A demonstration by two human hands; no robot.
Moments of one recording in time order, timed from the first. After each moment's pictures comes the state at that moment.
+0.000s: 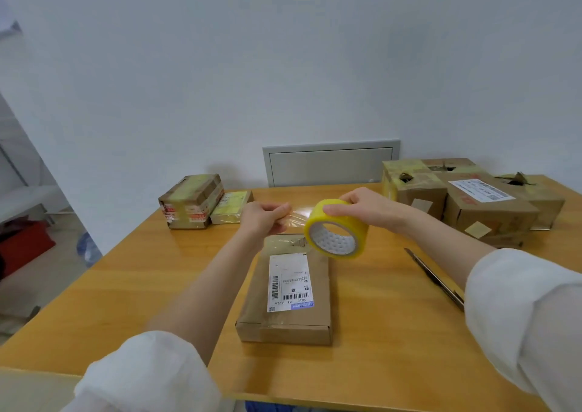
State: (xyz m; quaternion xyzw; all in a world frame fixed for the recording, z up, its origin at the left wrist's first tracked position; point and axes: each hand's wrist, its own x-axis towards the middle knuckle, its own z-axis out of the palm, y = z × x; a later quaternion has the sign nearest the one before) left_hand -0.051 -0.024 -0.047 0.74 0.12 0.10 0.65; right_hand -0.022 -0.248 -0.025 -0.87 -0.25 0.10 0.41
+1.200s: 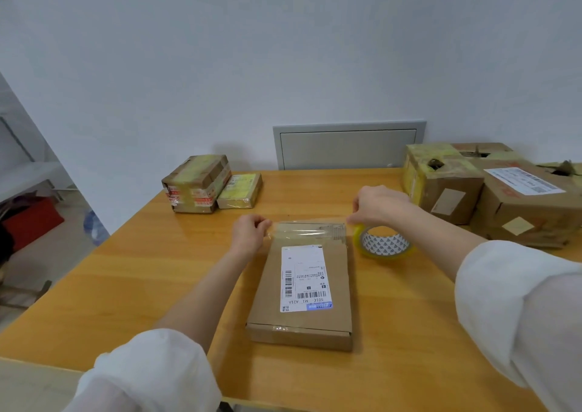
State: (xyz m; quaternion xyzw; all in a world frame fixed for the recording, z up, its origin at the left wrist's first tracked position) left_hand -0.025 0.037 -0.122 0.89 0.16 0.15 0.40; right_hand 0.014 -0.203 -0.048 -0.99 -0.10 0.05 0.05
